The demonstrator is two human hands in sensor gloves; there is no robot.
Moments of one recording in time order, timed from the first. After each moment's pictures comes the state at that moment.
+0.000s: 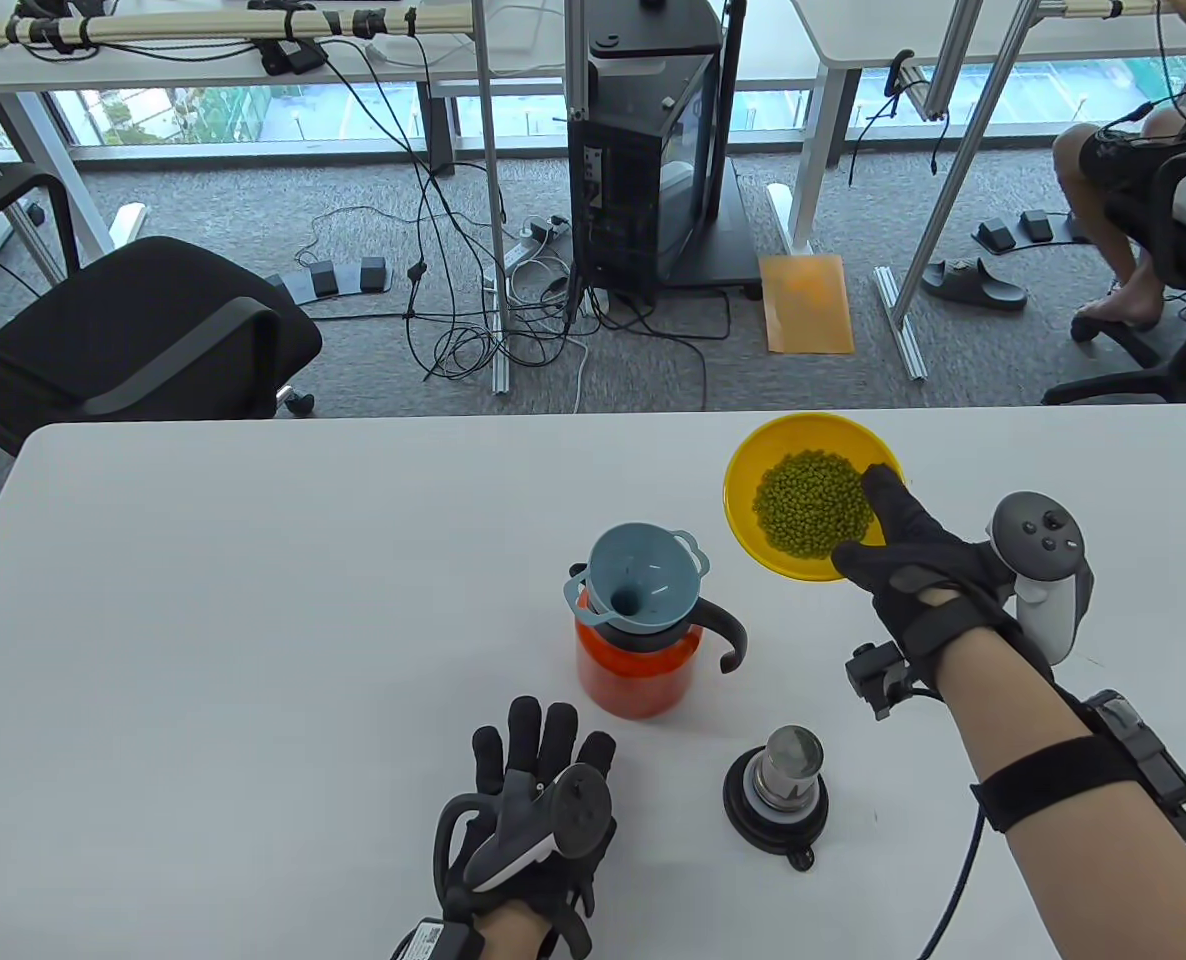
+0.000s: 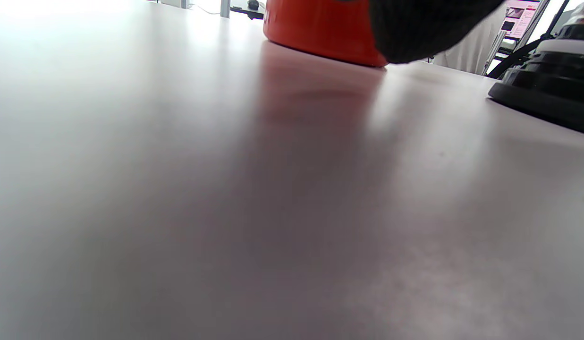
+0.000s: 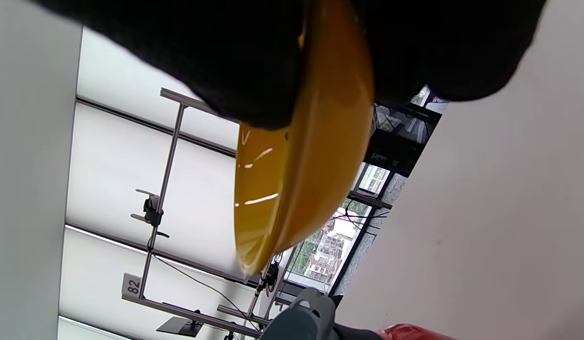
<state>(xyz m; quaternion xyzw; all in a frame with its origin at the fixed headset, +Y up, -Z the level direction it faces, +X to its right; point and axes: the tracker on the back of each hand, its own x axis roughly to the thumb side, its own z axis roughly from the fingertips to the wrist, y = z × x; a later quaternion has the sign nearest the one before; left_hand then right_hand) -0.082 -0.793 -0.245 -0.15 -0.13 0.07 0.98 0.259 -0.622 -0.373 0.01 0.01 0.80 0.59</state>
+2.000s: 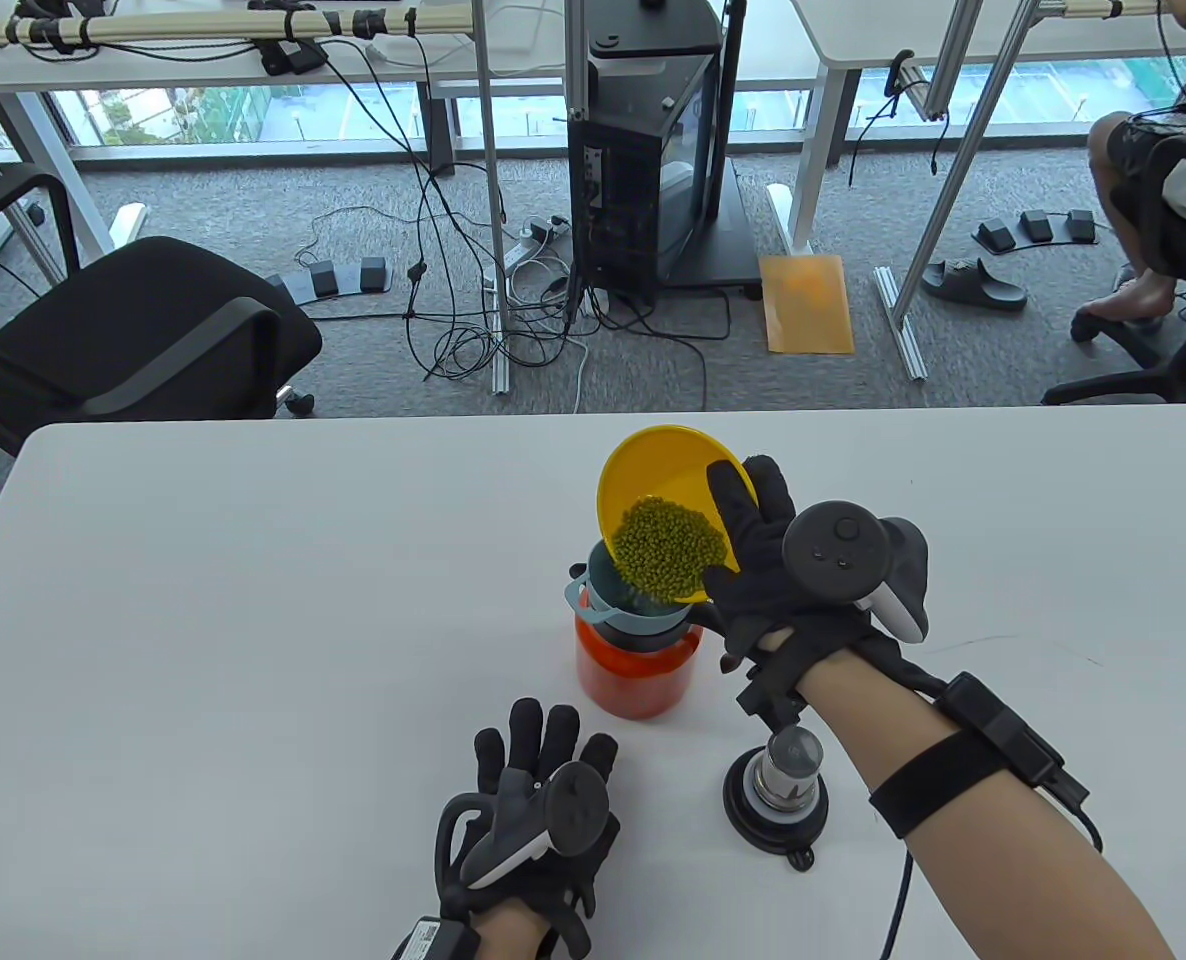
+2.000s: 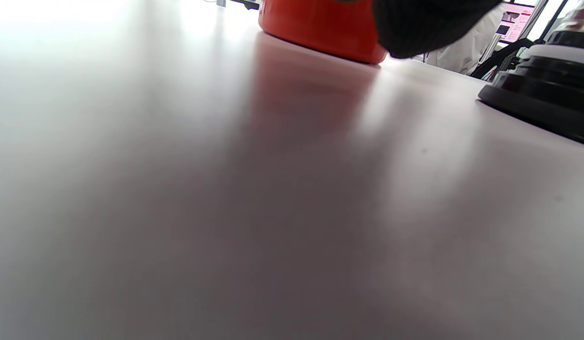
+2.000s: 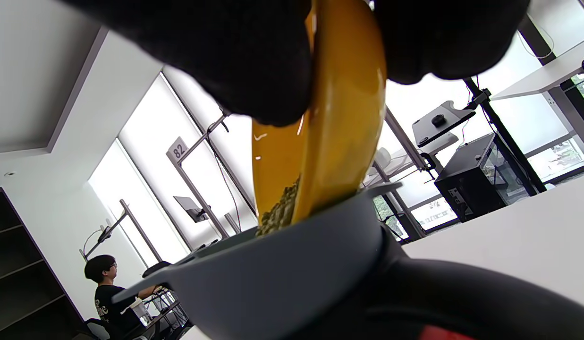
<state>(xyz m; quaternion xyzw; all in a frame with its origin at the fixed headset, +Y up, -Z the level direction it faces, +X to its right) -0.083 -0.793 -0.244 -0.16 -0.13 0.09 0.97 0.147 -0.602 -0.365 0.19 -0.05 0.92 0.33</state>
